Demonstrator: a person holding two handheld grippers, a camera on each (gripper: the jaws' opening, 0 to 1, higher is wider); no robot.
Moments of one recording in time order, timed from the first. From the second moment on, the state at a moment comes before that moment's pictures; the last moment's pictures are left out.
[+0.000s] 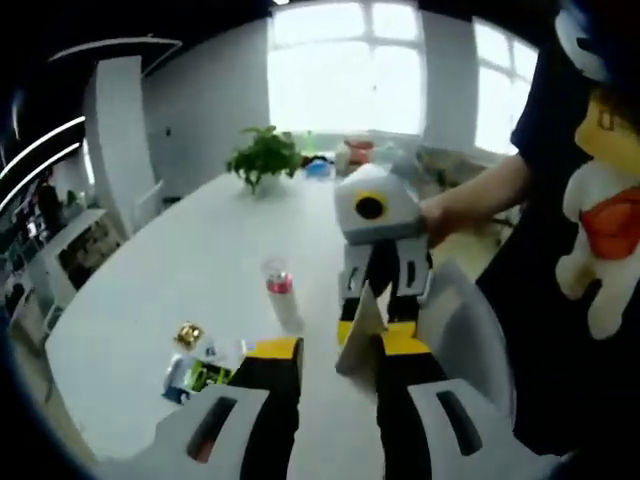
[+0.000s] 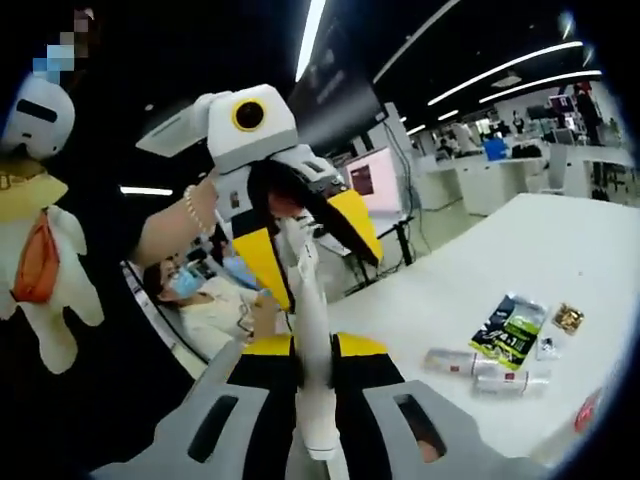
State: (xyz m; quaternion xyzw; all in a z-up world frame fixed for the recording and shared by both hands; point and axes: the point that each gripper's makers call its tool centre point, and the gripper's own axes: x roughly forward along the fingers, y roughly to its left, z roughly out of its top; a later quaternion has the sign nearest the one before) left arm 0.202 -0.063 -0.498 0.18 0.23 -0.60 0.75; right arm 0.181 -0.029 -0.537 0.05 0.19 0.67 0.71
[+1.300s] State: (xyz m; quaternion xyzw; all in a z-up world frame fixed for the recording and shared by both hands) left arm 0.204 -0.084 -0.426 0.13 0.16 -0.65 0.73; right arm 0.190 -0.037 -0.507 0.03 0.09 0.67 0.74
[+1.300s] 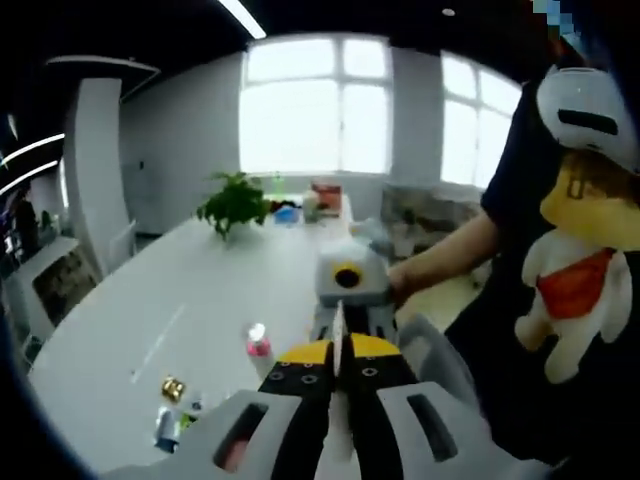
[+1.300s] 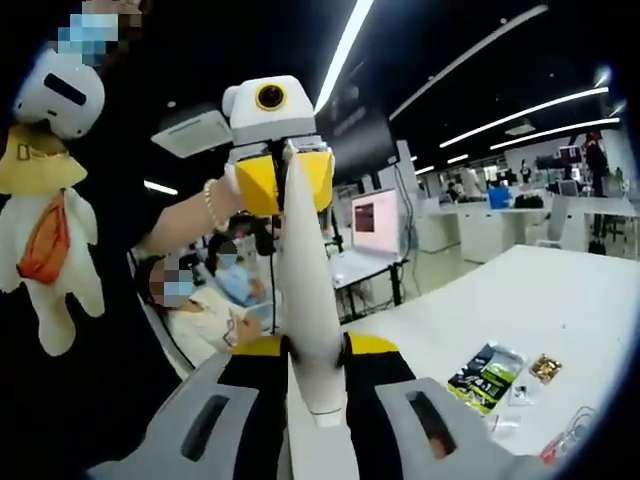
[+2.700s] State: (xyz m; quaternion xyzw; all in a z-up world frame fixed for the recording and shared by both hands) left arm 0.204 -0.106 -0.512 0.29 0.22 -0.64 0.67; right arm 0.204 -0.070 -0.560 -0.08 0.14 0.64 0.75
